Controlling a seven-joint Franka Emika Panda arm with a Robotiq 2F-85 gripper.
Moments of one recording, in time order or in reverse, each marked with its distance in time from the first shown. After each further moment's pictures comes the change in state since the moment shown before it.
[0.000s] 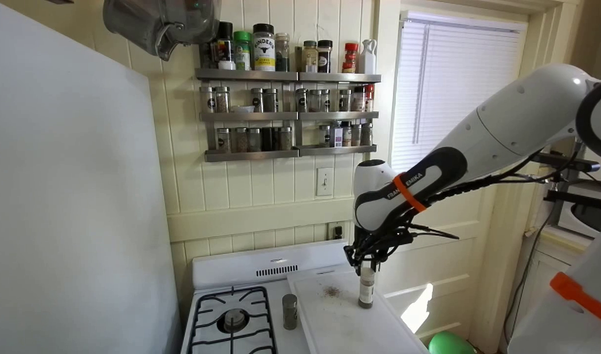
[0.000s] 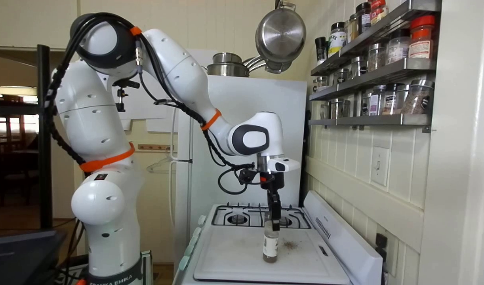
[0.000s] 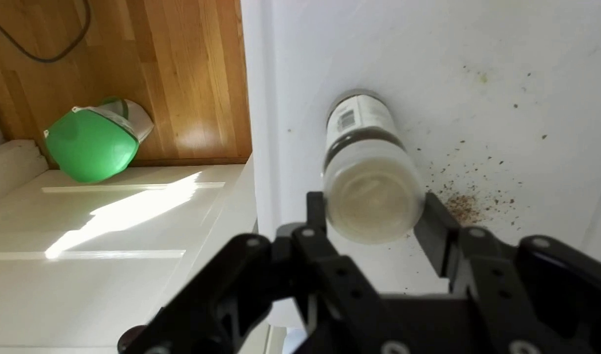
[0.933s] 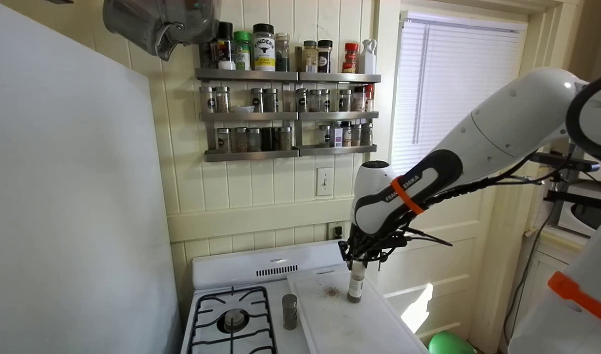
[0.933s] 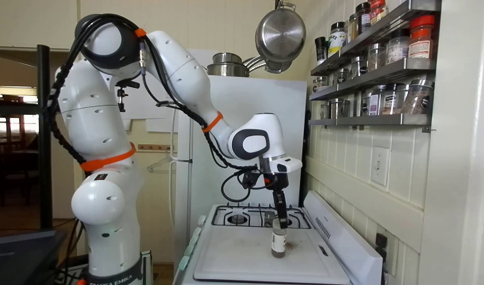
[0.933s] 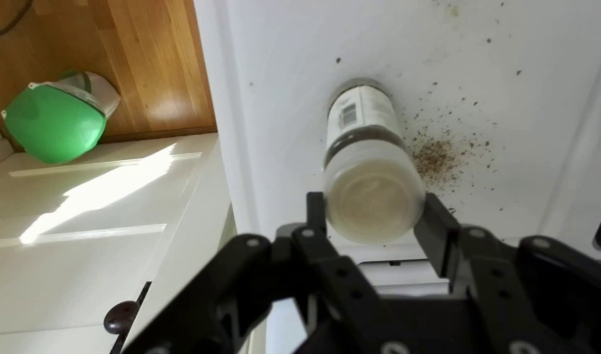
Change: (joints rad) arm 0.004 0.026 -0.009 -0.010 0.032 0.154 0.028
